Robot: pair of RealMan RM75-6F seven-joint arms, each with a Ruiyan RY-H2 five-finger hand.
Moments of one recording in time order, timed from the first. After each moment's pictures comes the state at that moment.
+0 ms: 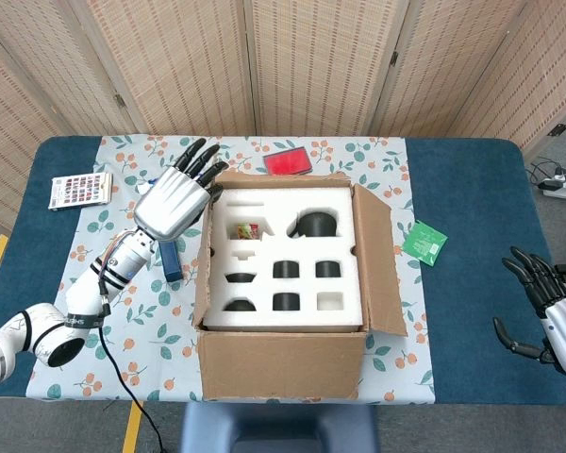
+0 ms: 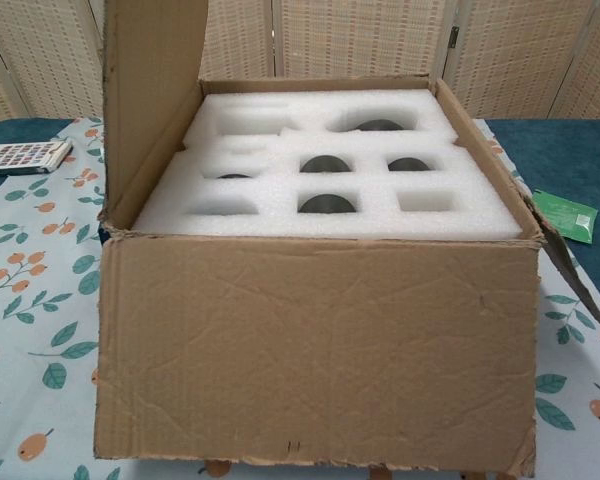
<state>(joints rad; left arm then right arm) -0.98 -1.11 -0.25 -1.60 1.32 0.99 0.37 0.12 -1.00 0.01 -1.49 -1.73 1.65 0.55</state>
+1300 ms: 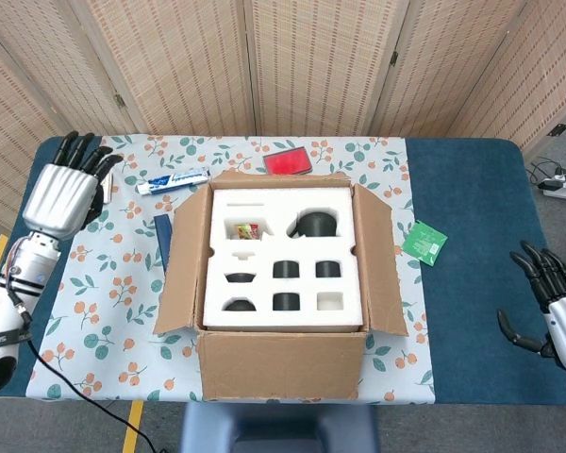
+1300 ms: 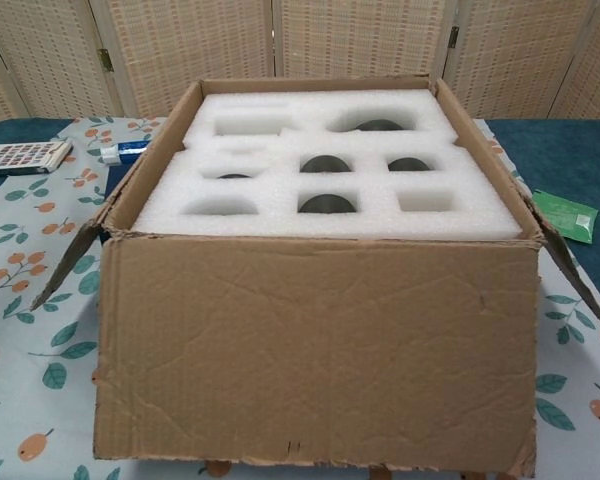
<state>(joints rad) -0.73 -0.93 -0.22 -1.67 1.17 1.10 0.31 0.11 -1.03 0.05 -1.51 -1.66 1.66 0.38</state>
